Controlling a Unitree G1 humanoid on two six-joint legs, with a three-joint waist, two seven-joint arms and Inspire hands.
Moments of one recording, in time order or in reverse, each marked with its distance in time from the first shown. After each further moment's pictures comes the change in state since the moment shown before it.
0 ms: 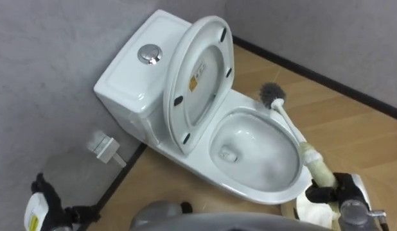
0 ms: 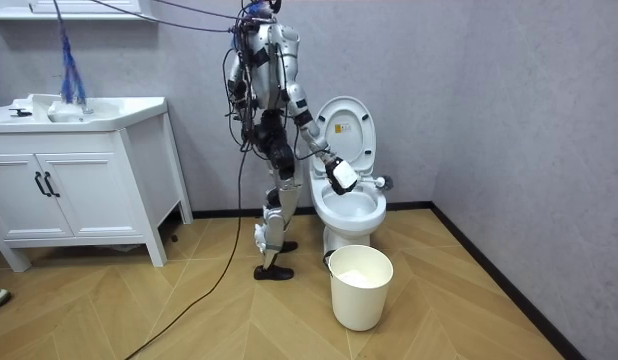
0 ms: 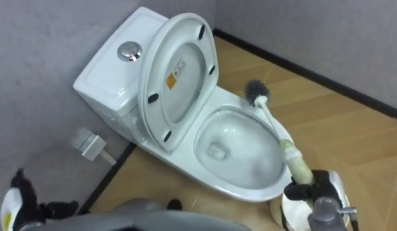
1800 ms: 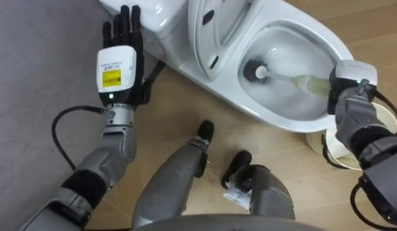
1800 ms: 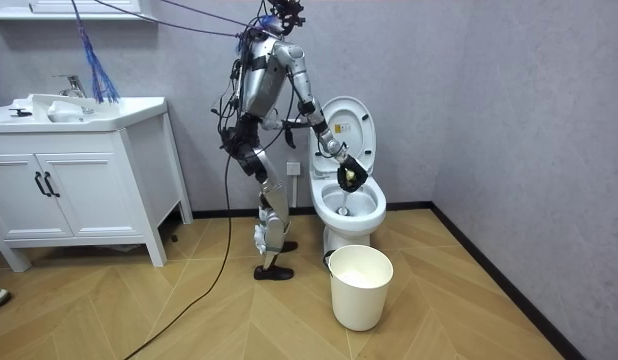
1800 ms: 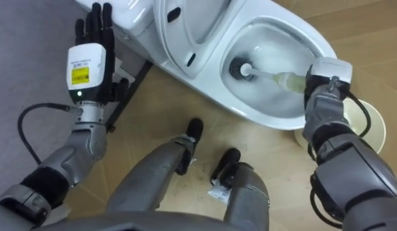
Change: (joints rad) left arm -0.619 0.147 -0.695 -0.197 0.571 0.142 0.294; right arm -0.686 -0.124 0.652 0.083 -0.608 0.360 0.007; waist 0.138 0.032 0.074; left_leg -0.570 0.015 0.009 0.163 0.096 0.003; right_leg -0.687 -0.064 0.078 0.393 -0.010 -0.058
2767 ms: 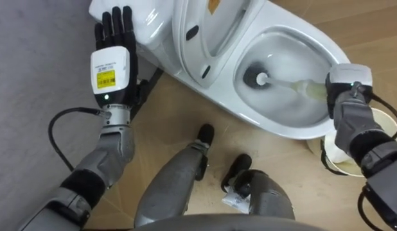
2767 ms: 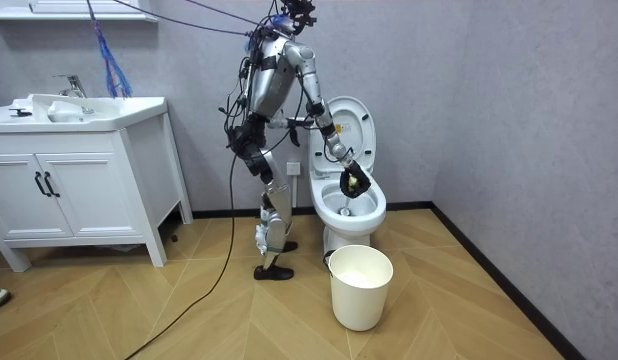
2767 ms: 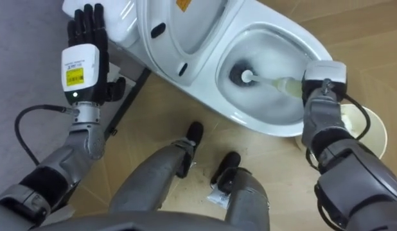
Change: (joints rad) left arm 0.001 0.026 -0.002 -0.026 -0.063 0.009 0.030; right arm 0.030 -0.062 0.021 -0.022 0.318 -0.019 -0.006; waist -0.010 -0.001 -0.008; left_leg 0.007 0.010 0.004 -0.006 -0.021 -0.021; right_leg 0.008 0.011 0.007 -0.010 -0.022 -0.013
